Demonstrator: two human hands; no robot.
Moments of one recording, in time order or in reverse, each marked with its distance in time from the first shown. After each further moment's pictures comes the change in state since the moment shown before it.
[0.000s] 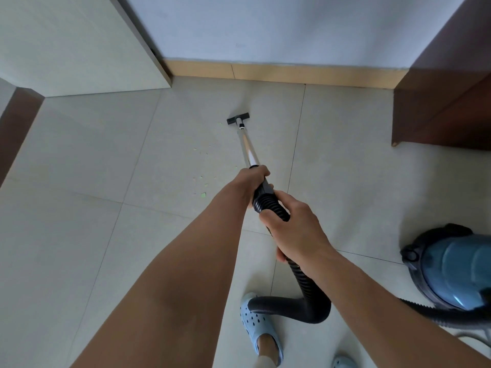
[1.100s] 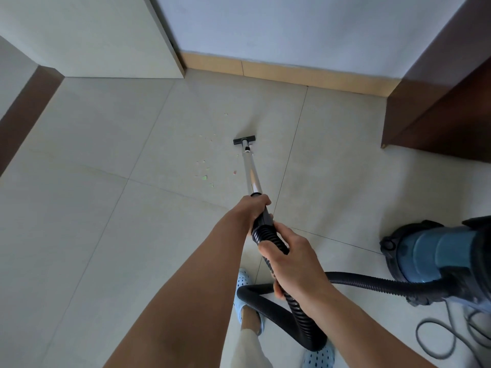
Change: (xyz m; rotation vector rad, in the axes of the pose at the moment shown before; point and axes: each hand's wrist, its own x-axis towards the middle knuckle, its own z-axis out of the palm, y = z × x) left_hand -0.091 -0.118 0.018 -0.040 -0.013 -0.067; right_hand -0.128 0.071 0.013 0.151 -0.111 0.029
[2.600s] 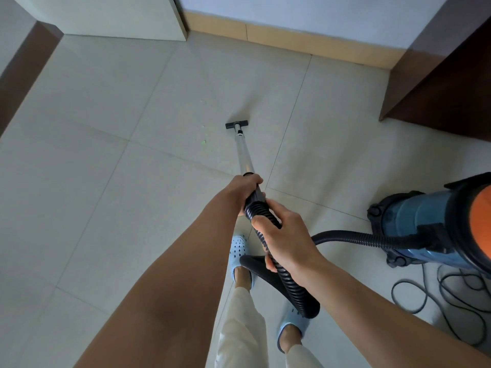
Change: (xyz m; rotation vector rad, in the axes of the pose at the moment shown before) left_hand -0.051 -0.070 0.011 -0.095 0.025 0.024; right_hand -0.059 0.048 0.002 0.053 -0.054 -0.012
